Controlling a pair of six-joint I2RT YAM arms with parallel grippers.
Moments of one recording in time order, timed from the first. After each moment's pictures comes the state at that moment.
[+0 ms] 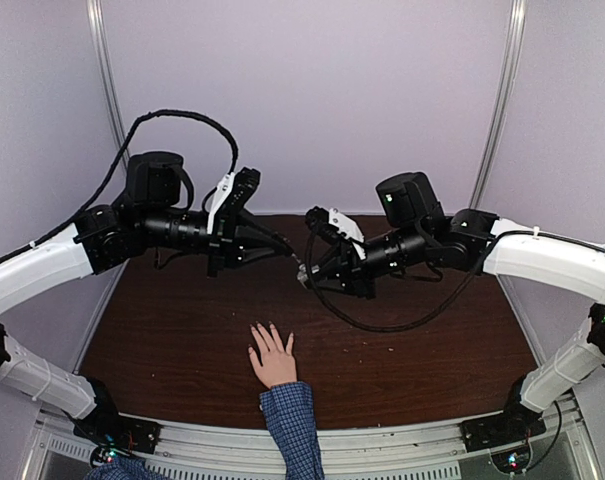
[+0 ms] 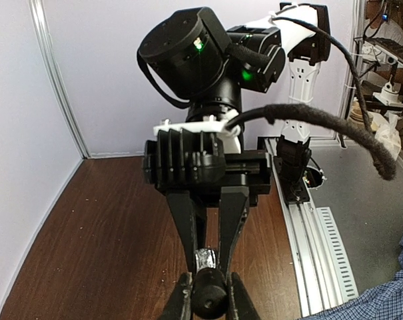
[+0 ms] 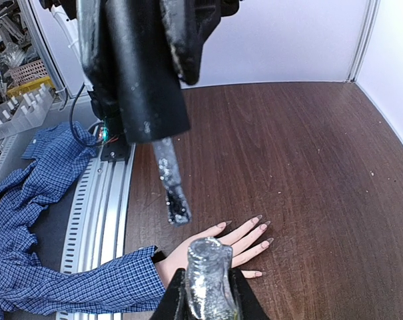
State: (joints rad) left arm -0.83 1.27 1.22 -0.24 0.66 0.27; right arm 0.90 1.46 1.28 -0.35 -0.55 -0.23
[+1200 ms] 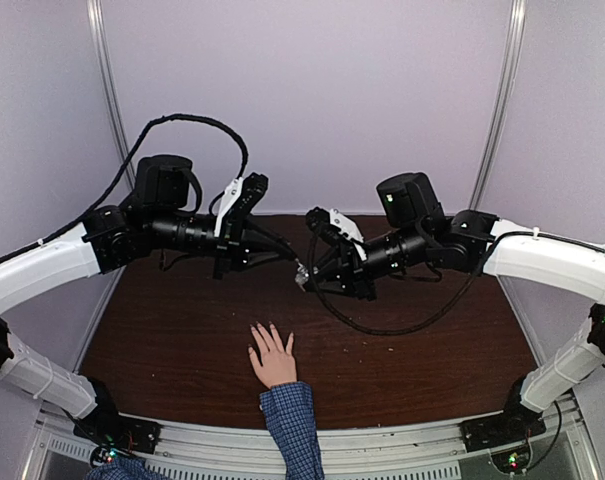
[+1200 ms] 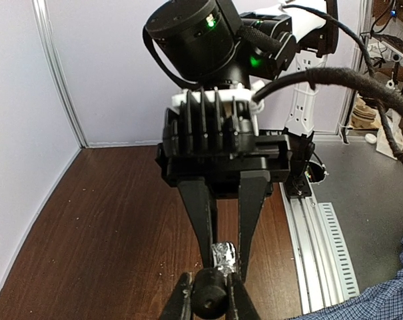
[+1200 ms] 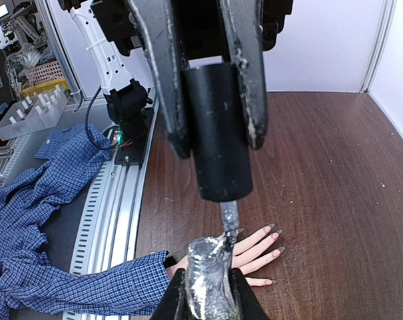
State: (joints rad) left arm -0.83 1.30 1.22 -0.24 0.66 0.27; right arm 0.90 1.46 1.27 -0.32 -0.61 -0.24
